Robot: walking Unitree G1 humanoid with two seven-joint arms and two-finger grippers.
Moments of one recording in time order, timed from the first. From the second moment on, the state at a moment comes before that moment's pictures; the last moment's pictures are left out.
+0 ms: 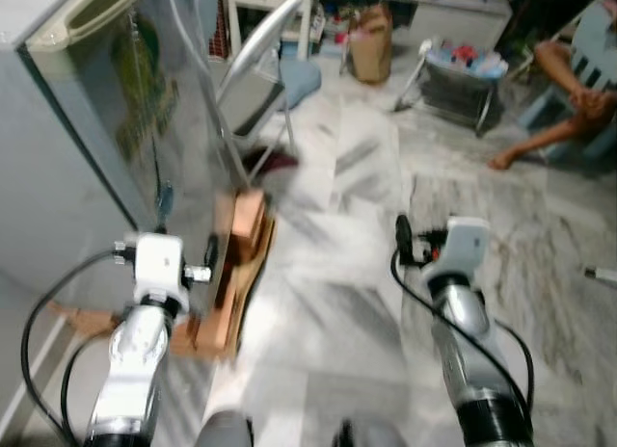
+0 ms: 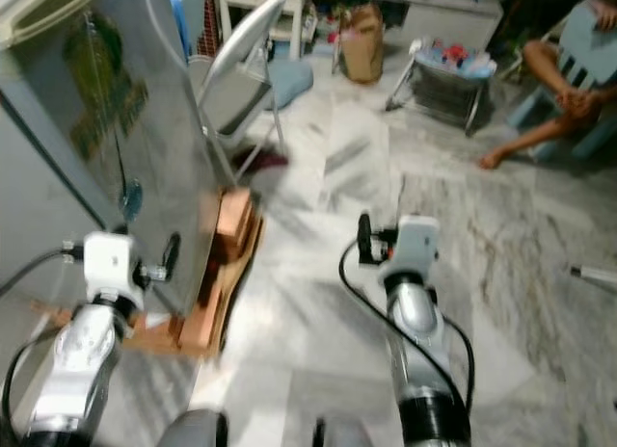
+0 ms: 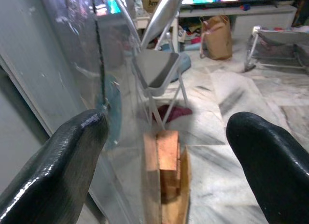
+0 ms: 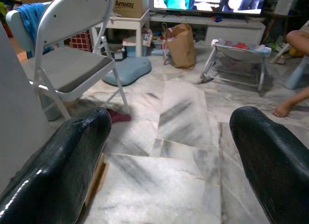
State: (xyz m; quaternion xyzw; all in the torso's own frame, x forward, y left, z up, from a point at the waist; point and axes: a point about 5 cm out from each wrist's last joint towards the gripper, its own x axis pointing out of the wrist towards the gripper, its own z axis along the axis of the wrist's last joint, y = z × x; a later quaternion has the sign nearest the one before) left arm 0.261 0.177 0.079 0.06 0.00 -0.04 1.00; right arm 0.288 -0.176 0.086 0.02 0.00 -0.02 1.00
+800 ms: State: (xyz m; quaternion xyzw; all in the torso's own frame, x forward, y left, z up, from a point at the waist) left arm 0.290 0.192 0.090 0.06 -0.01 0.03 1.00; right arm 0.260 -0.178 0.063 0.01 0.07 0.02 1.00
